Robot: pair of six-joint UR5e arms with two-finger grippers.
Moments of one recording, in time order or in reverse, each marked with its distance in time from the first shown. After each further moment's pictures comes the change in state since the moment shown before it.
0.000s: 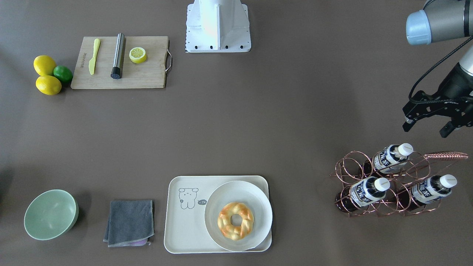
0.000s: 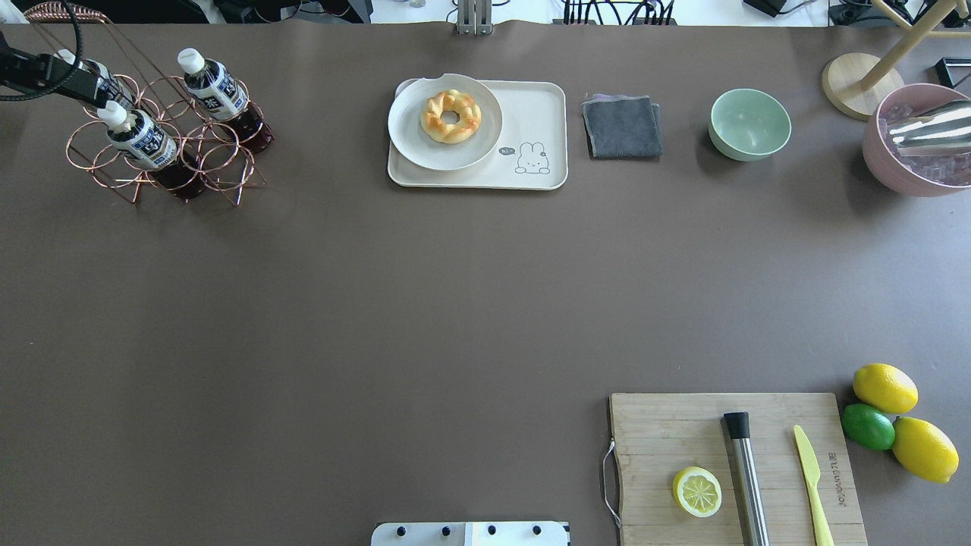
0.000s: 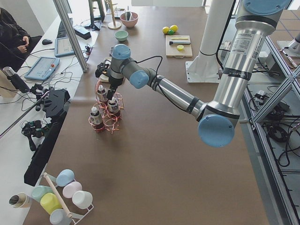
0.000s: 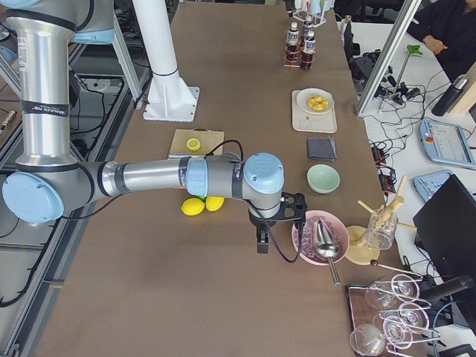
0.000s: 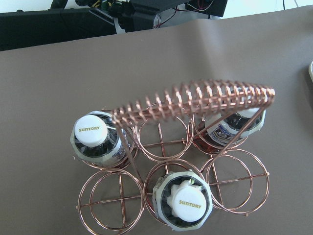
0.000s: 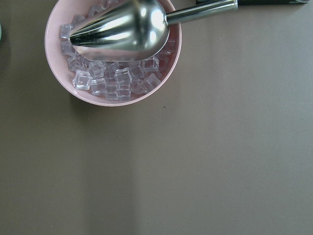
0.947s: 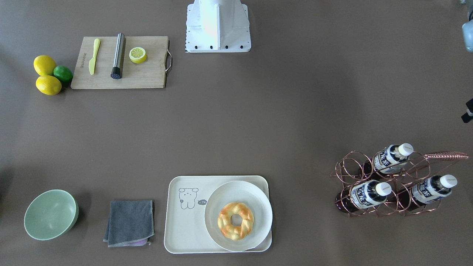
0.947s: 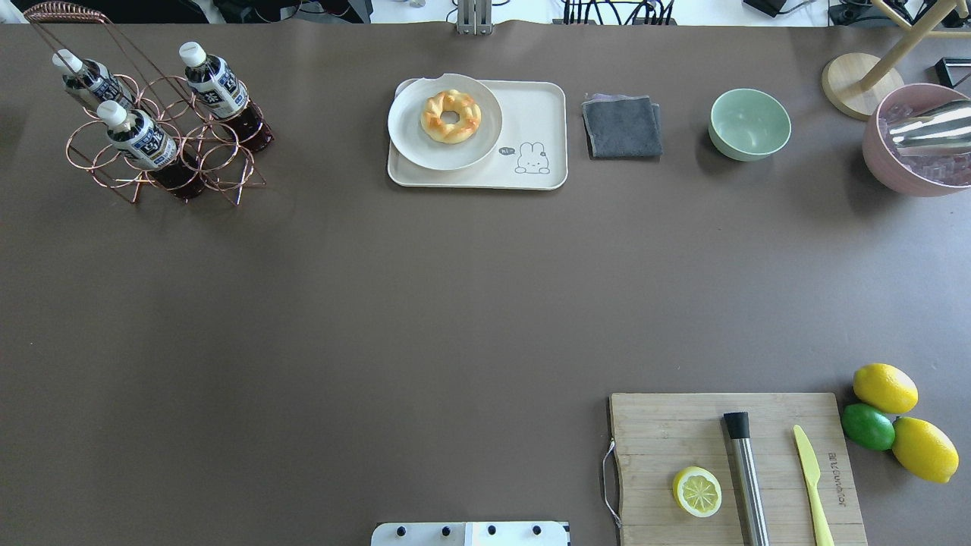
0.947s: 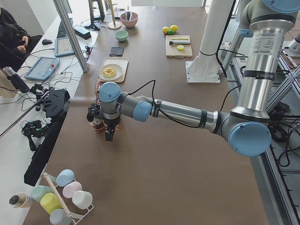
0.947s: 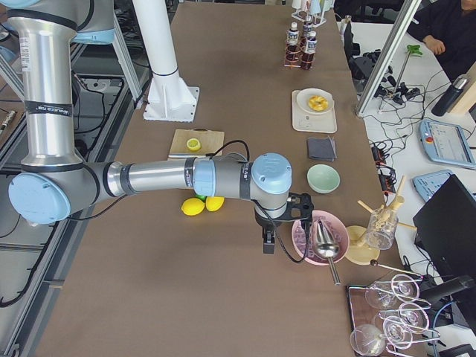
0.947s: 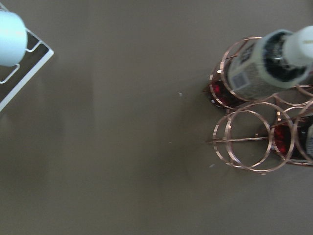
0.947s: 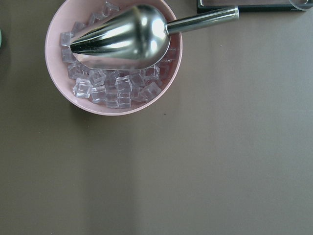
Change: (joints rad) left arm -0.199 0.130 0.106 0.084 -0.170 0.236; right arm -0.003 0.033 -0.033 0.000 0.000 -0.001
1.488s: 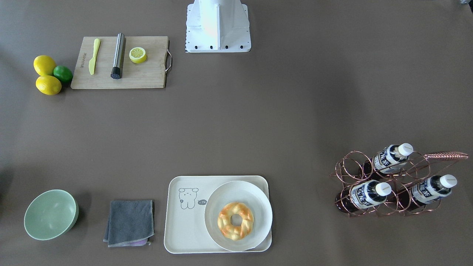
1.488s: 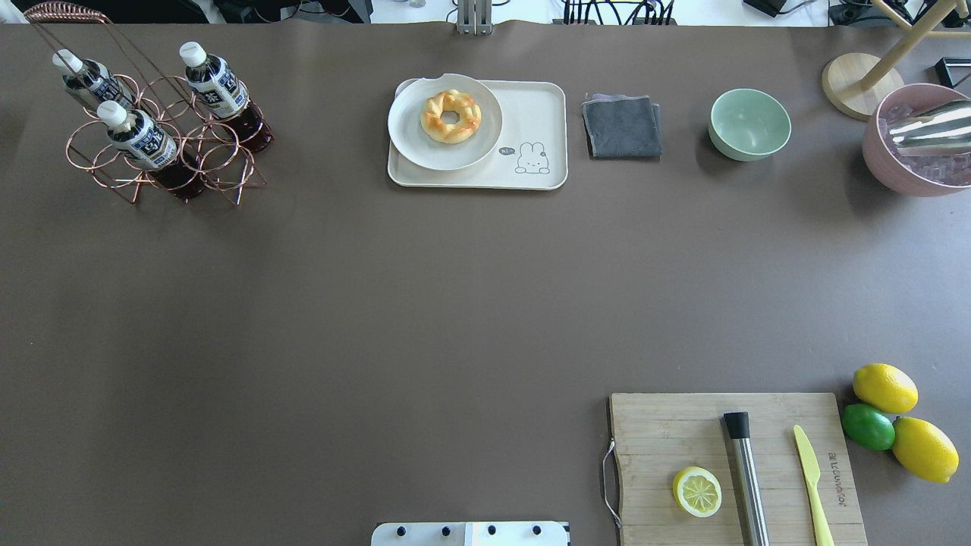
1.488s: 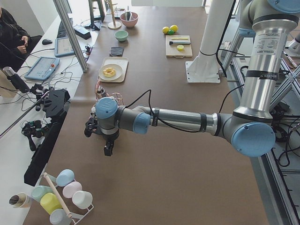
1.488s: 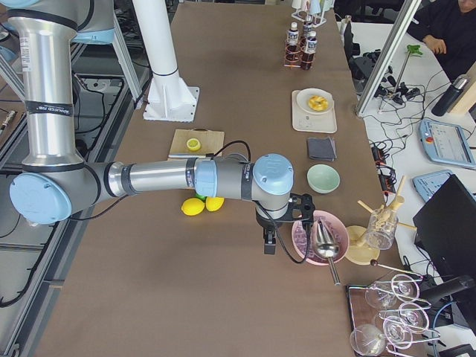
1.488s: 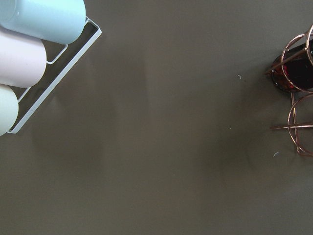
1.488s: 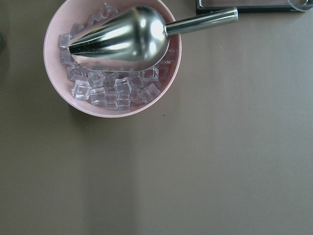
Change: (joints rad) left arm -0.111 0.006 0.189 -0.001 -0.004 0.184; right arm 0.000 0.008 -0.011 0.000 0.000 0.000
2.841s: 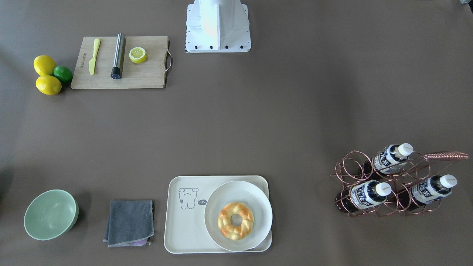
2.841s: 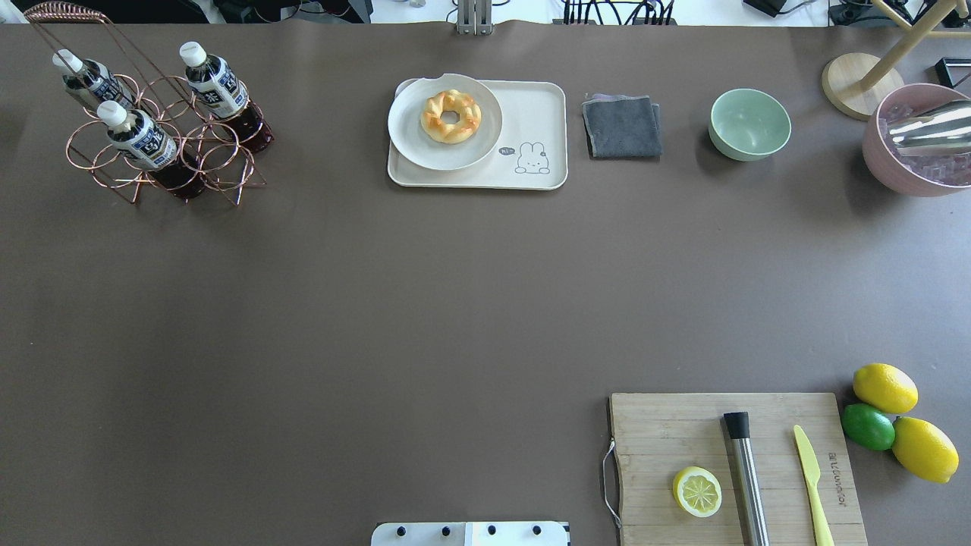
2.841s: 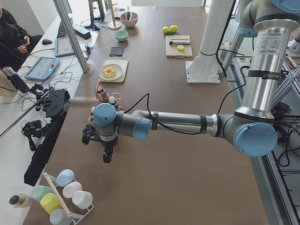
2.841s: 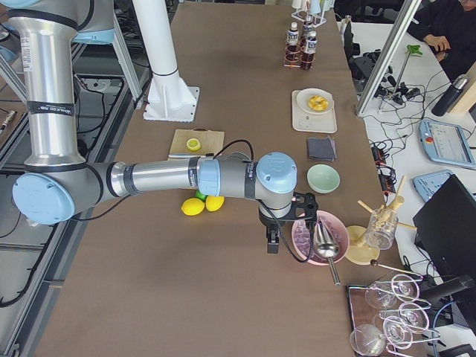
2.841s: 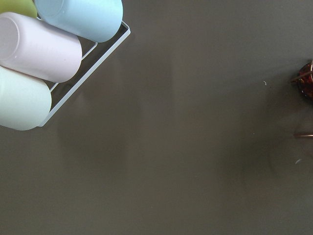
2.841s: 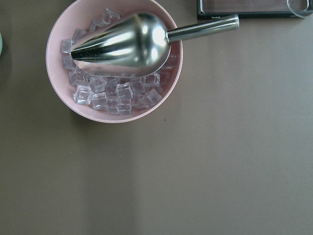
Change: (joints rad) left arm -0.041 -0.005 0.046 -0.003 0.004 0.001; right arm 0.000 0.016 -0.009 -0.001 0.000 0.000
